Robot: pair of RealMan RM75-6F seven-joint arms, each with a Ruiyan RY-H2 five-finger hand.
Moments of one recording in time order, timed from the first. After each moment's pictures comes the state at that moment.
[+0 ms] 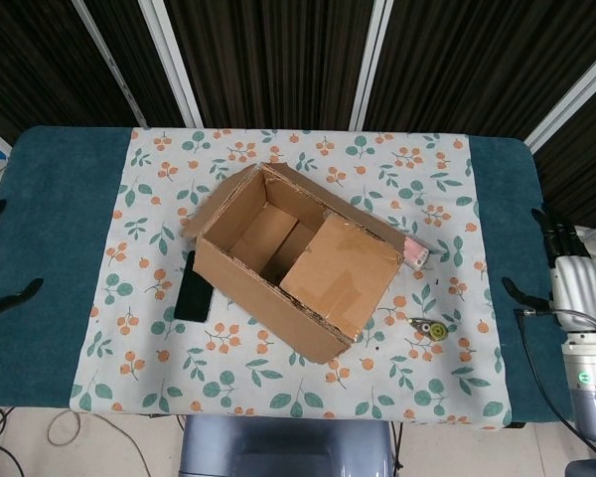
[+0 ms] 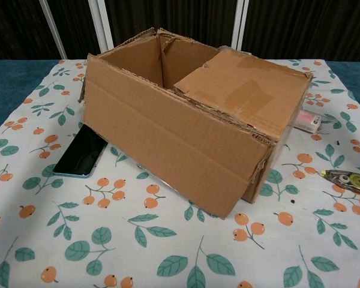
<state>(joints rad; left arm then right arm) -0.35 -0.99 -0.03 -1.86 1.26 1.68 0.18 0.26 -1.09 0.29 -1.65 -1.37 1.37 0.13</state>
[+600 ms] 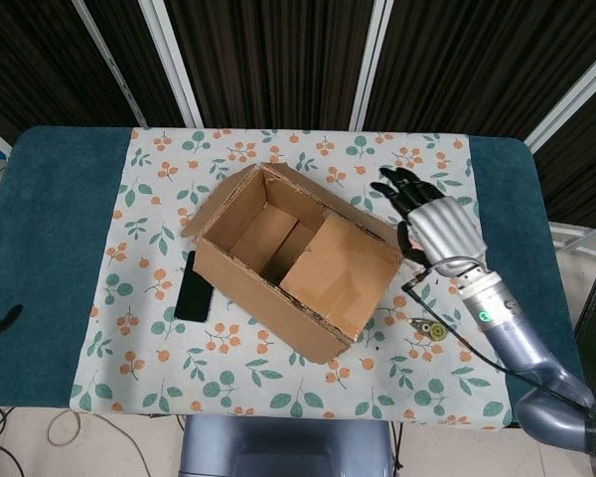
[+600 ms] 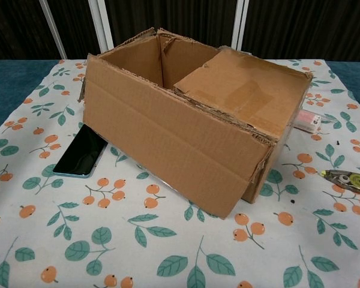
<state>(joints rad) -0.19 -1.18 -0.06 -1.57 1.29 1.71 -0.06 0.66 -1.04 0.40 -1.82 -1.33 0.98 -0.10</state>
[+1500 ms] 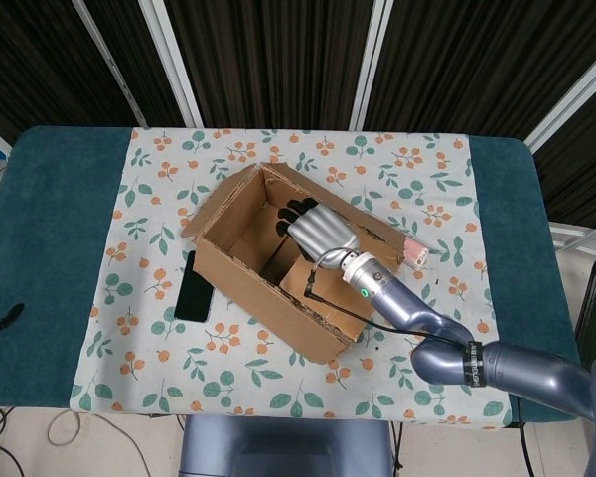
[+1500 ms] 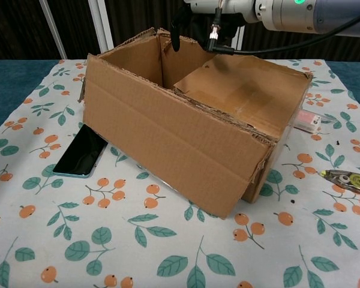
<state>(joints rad) -0.15 -1.18 -0.13 -1.56 1.31 1.62 -0.11 1.06 -1.38 0.32 -1.52 -1.11 0.72 -0.37</state>
